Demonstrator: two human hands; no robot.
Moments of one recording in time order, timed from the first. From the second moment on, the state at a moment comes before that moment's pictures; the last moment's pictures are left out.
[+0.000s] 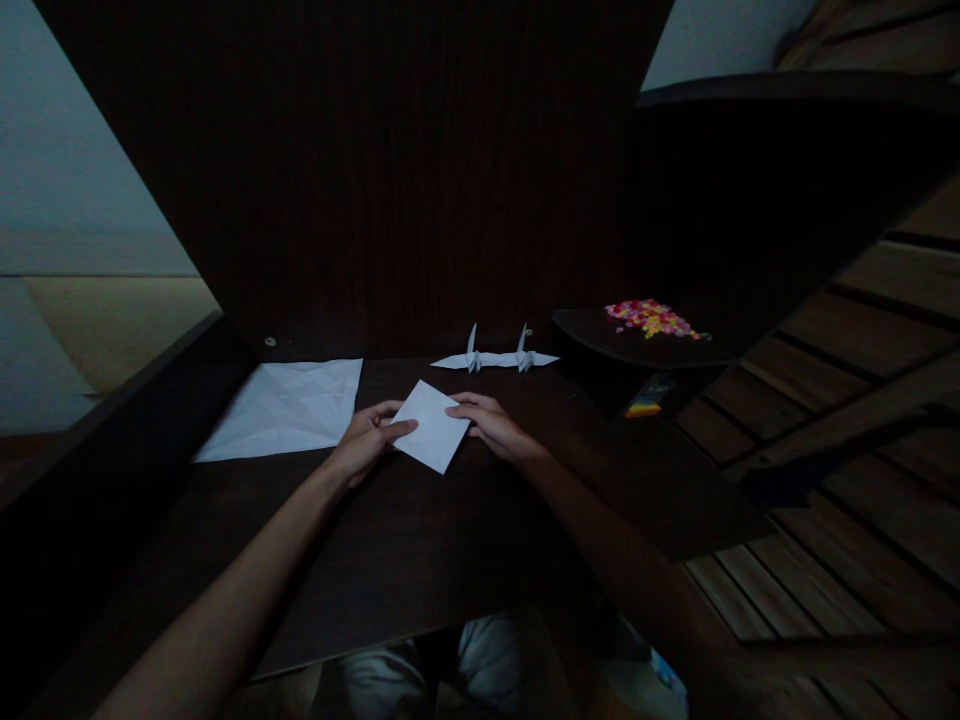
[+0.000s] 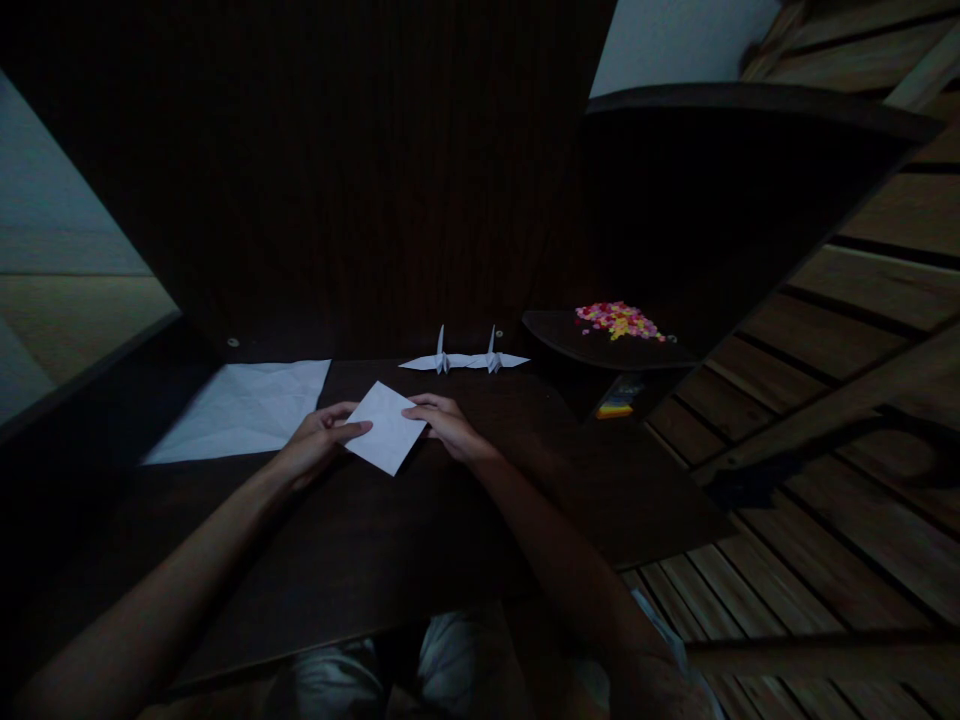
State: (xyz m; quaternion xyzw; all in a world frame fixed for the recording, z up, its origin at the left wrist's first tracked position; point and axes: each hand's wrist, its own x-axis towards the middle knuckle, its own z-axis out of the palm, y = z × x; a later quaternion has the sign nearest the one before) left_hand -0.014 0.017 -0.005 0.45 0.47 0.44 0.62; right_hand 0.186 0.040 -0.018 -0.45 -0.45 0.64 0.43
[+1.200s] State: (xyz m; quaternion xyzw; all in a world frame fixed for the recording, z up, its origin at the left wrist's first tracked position) left_hand -0.021 0.008 0.000 0.59 0.41 0.28 0.63; right_hand 0.199 0.036 -0.007 -0.40 -0.62 0.53 0.42
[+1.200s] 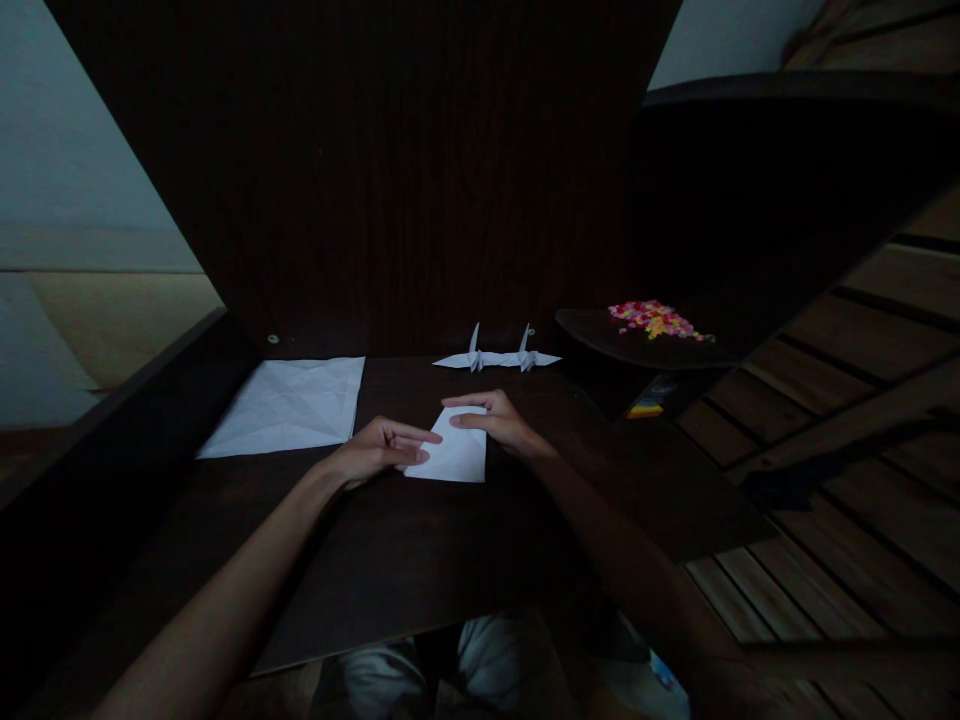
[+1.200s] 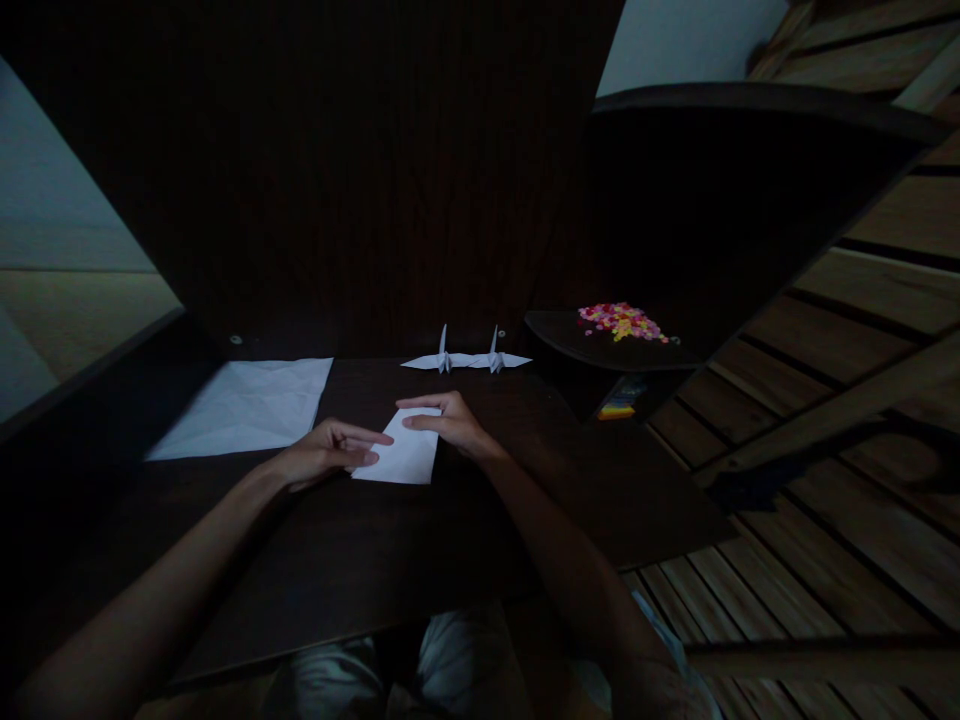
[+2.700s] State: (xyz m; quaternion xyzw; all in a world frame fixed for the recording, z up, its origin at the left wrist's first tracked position) left_hand -0.014 0.010 -0.003 0.50 0.40 0.44 0.64; right_hand 0.203 0.034 -0.013 -0.30 -0.64 0.54 0.45
